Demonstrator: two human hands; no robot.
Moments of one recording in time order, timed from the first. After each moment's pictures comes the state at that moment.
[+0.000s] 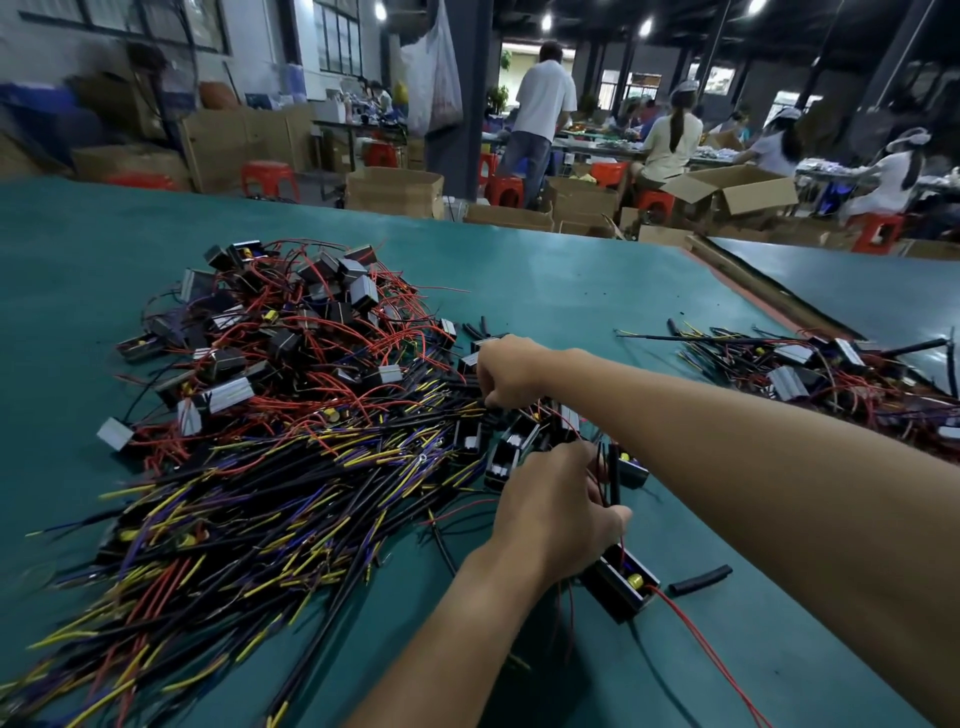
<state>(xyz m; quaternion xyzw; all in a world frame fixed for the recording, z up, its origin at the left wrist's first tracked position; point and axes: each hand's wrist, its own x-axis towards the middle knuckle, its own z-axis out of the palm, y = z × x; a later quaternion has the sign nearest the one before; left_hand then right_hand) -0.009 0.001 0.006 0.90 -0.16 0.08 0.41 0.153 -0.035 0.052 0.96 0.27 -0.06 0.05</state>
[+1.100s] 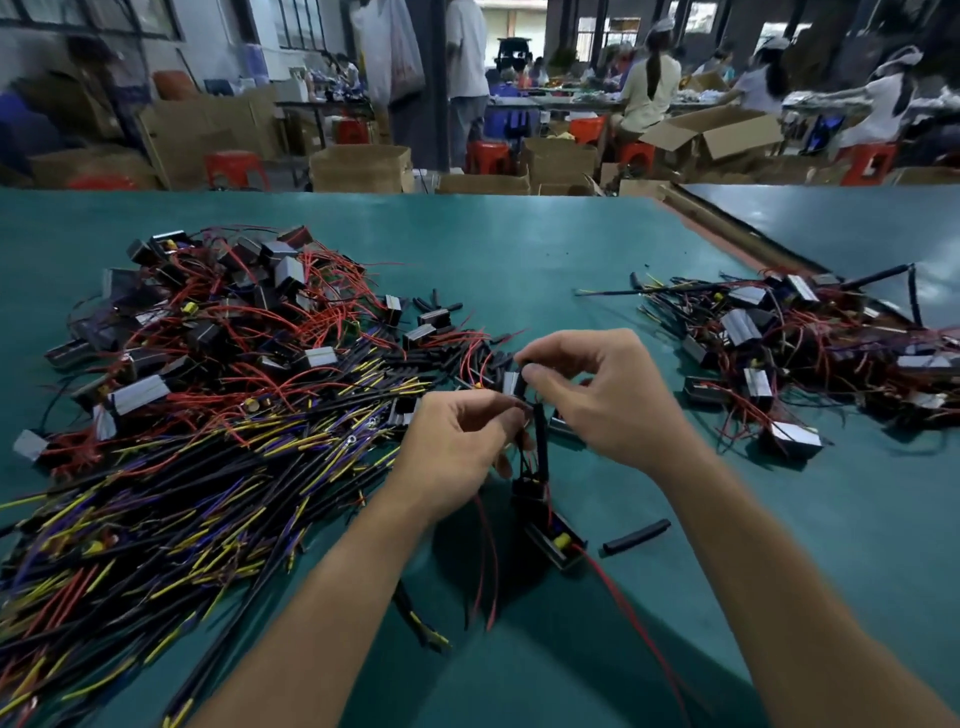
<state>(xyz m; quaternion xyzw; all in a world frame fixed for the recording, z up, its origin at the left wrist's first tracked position) 0.001 0.008 0.016 0.74 -0.11 0.01 0.67 0.012 -0.148 0.054 0.84 0.17 0.18 -0.47</state>
